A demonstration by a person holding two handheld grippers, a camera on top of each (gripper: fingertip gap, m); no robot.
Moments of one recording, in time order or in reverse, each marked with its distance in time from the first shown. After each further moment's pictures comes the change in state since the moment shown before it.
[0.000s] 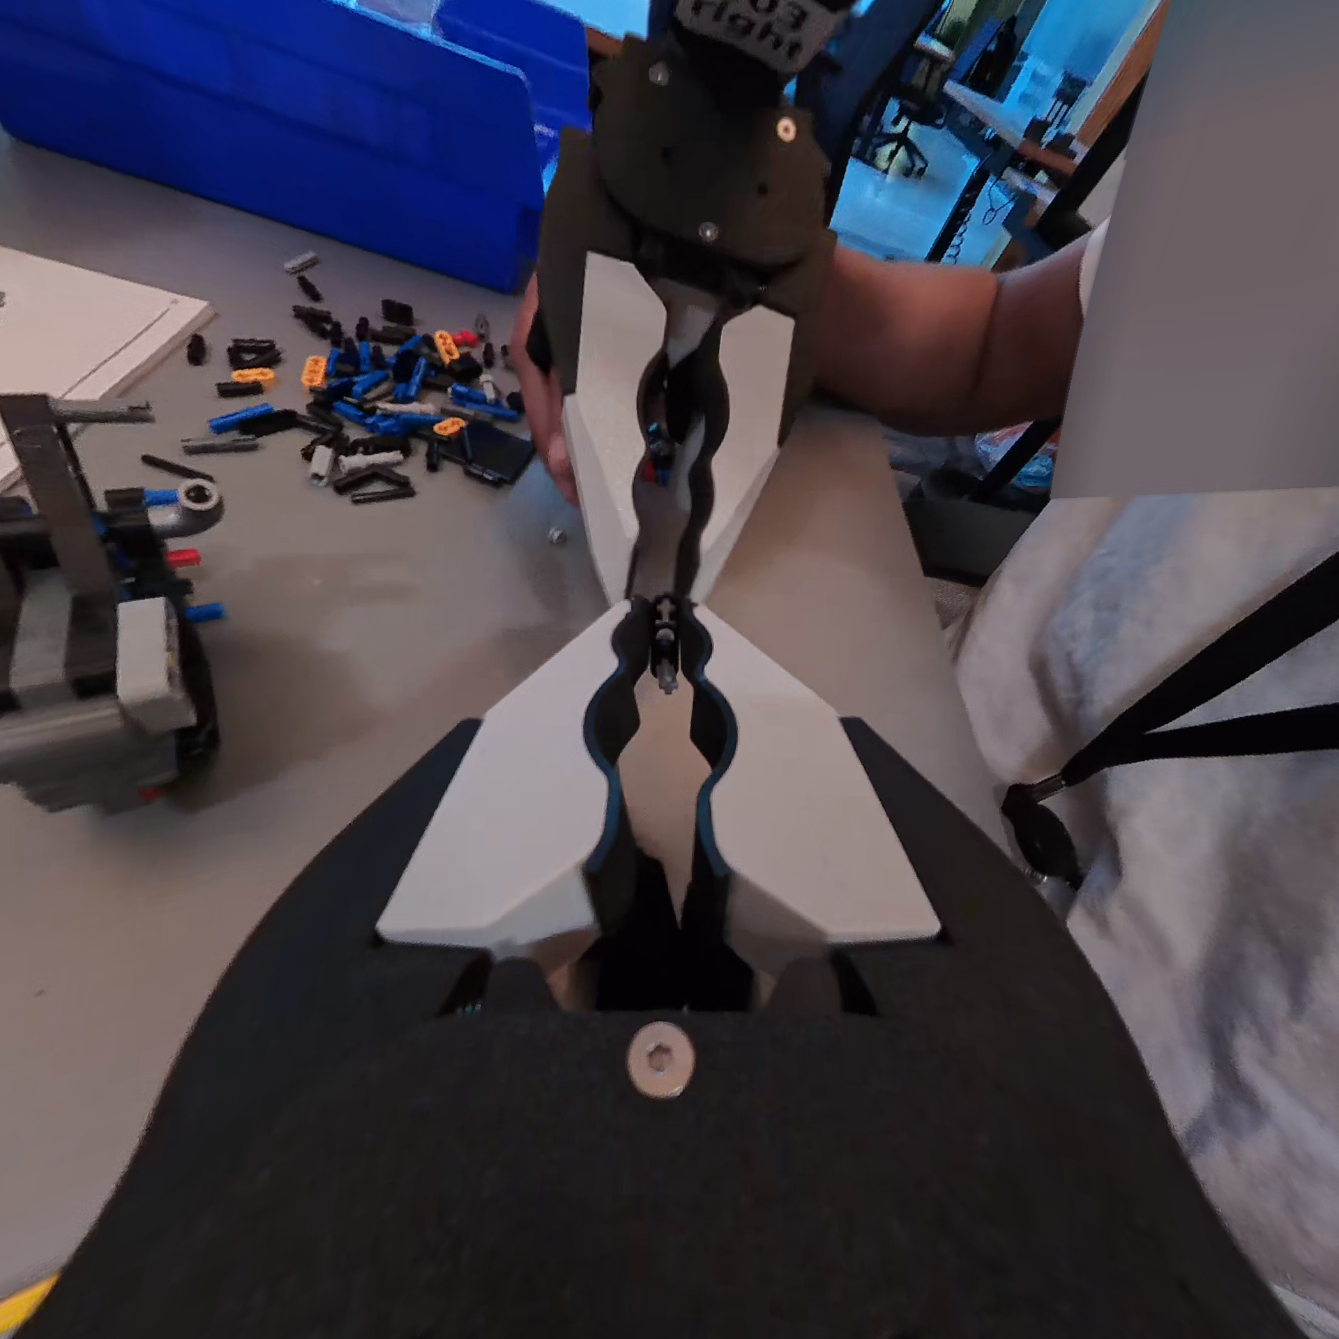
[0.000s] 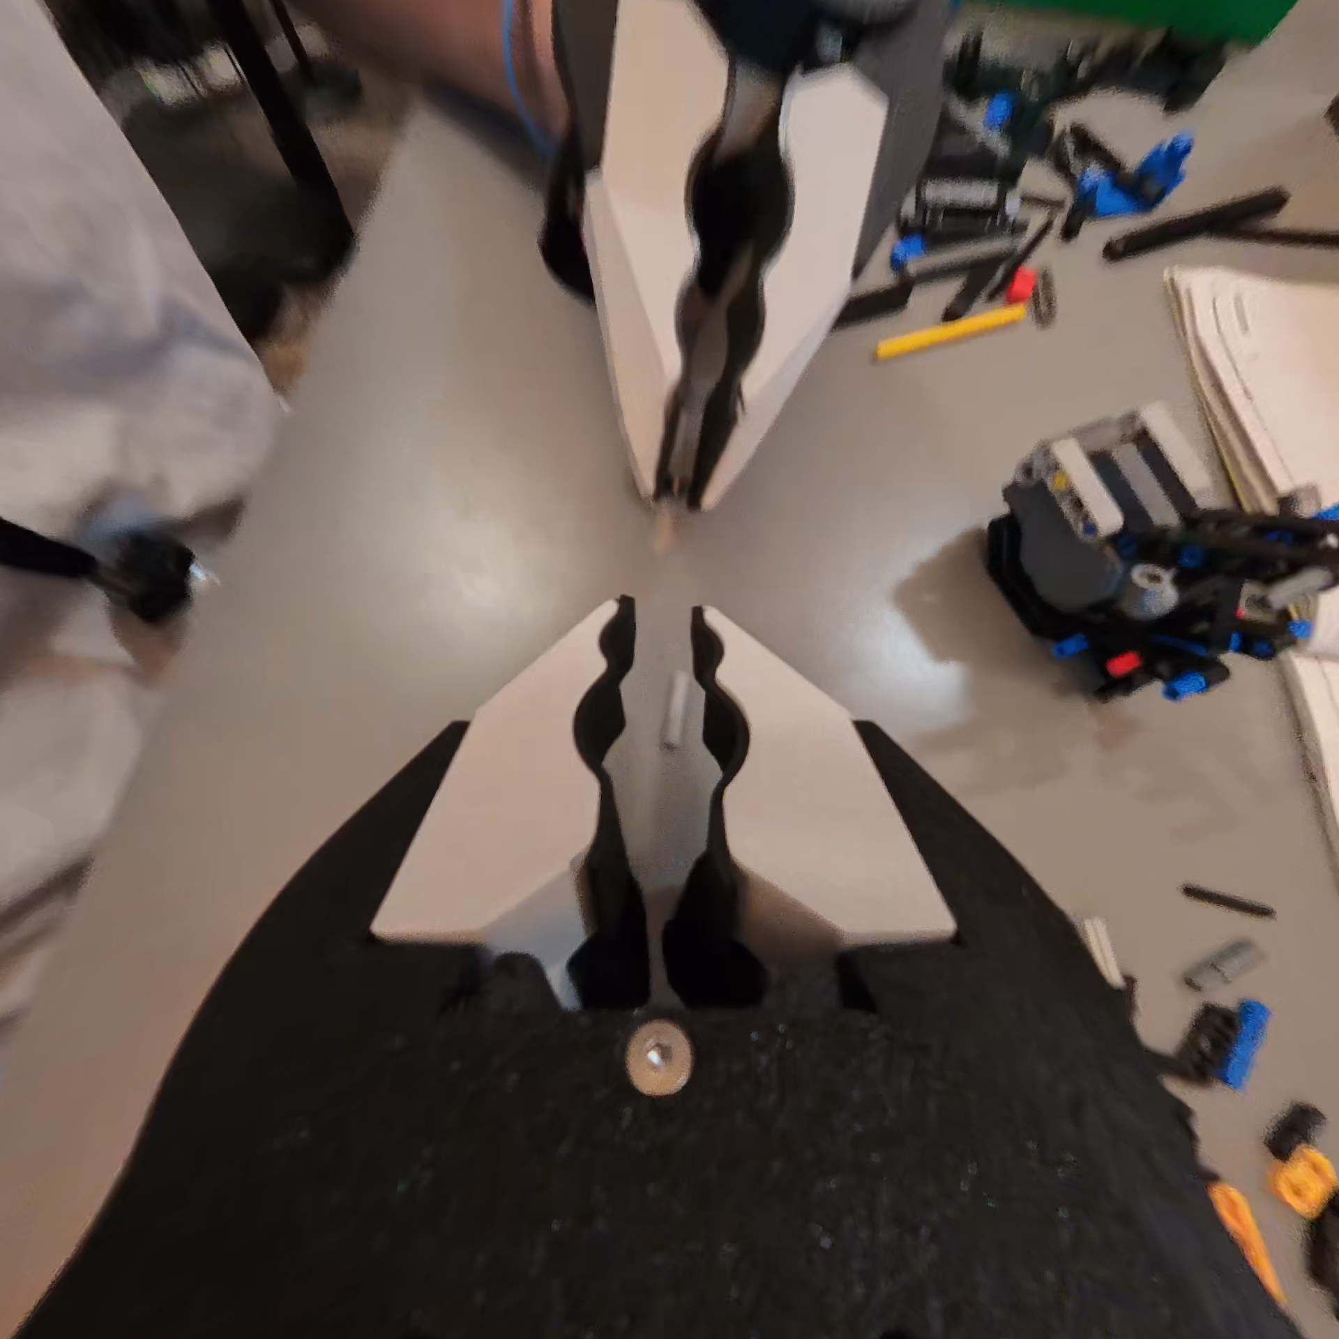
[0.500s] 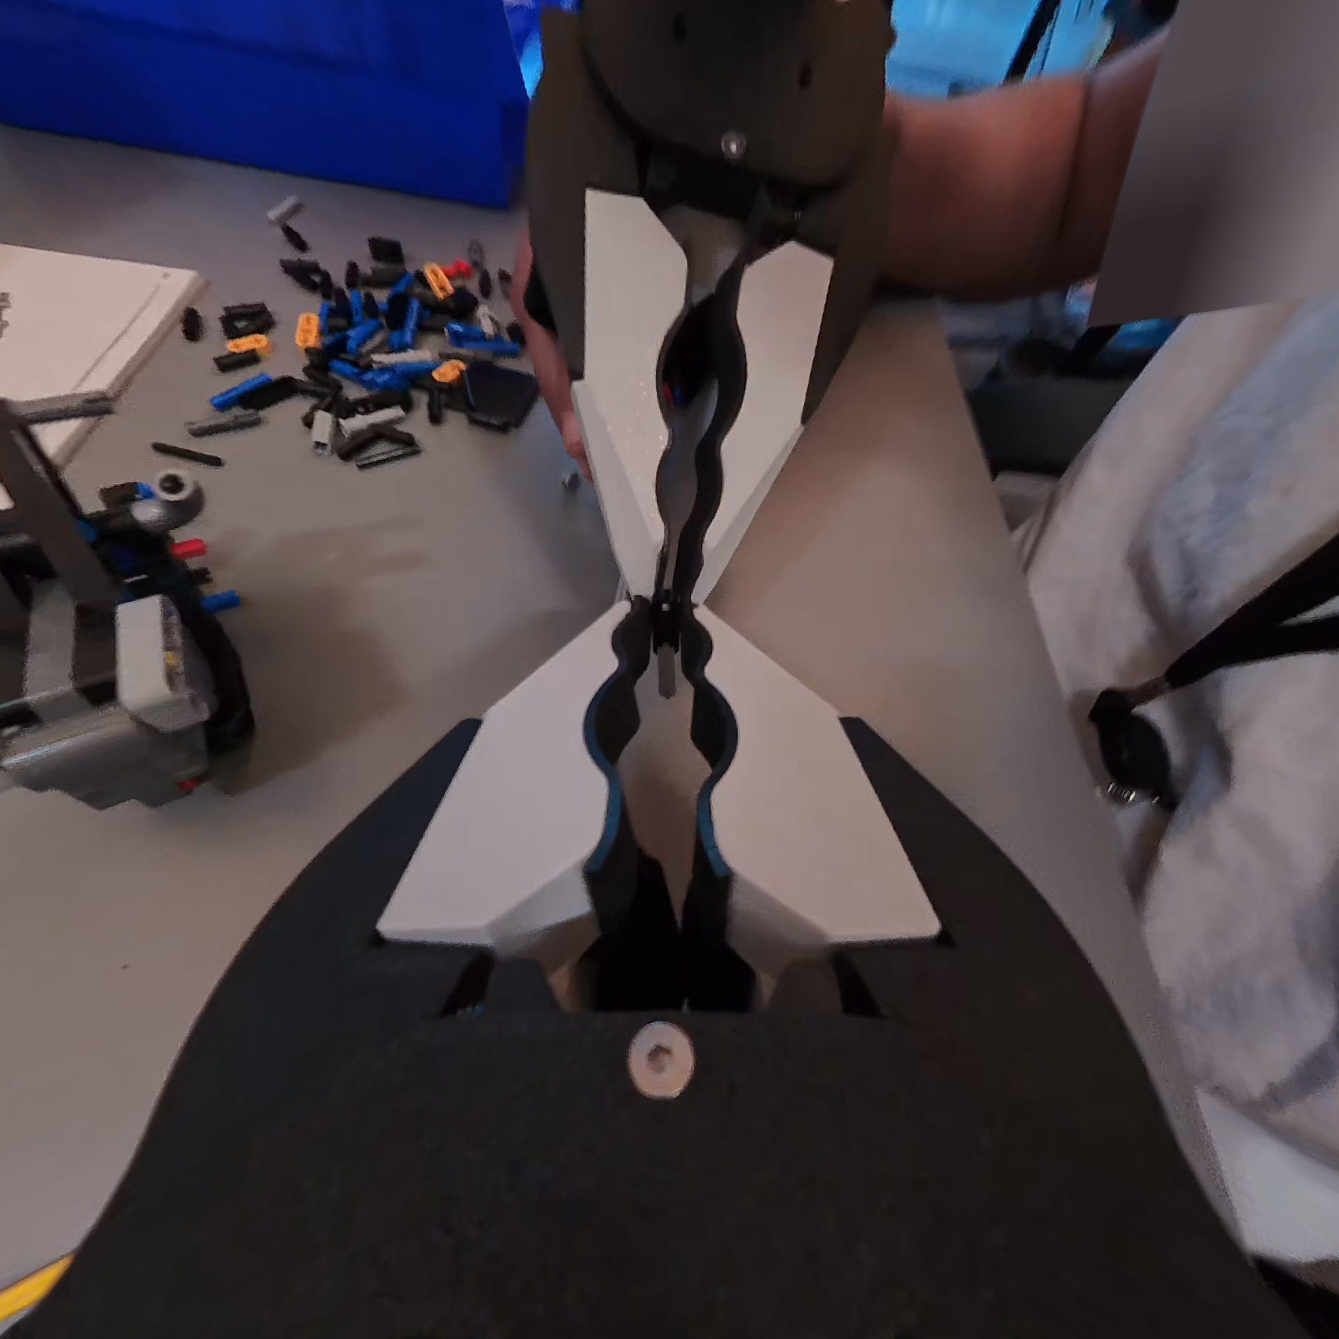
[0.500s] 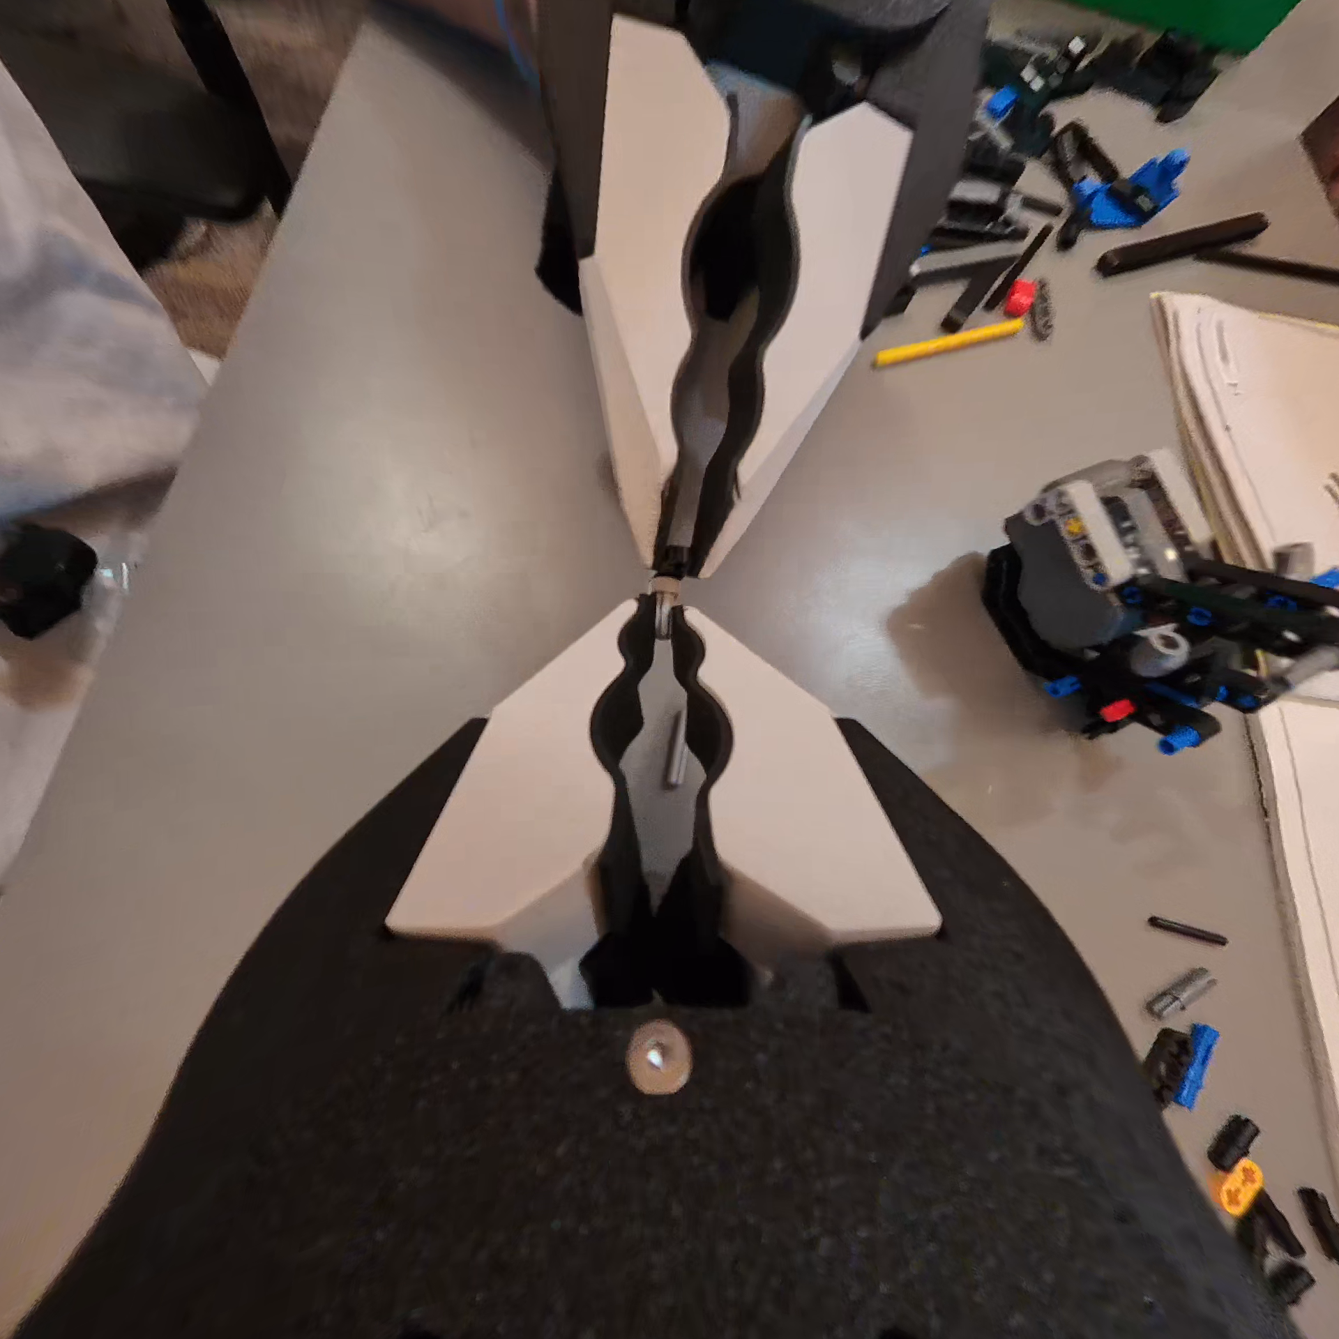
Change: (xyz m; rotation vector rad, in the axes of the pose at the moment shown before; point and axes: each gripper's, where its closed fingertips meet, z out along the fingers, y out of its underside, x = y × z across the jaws) left arm -0.004 0.018 0.004 -0.120 -0.054 0.128; right arm 0.000 -0.001 0.018 -0.078 0.074 -0.075
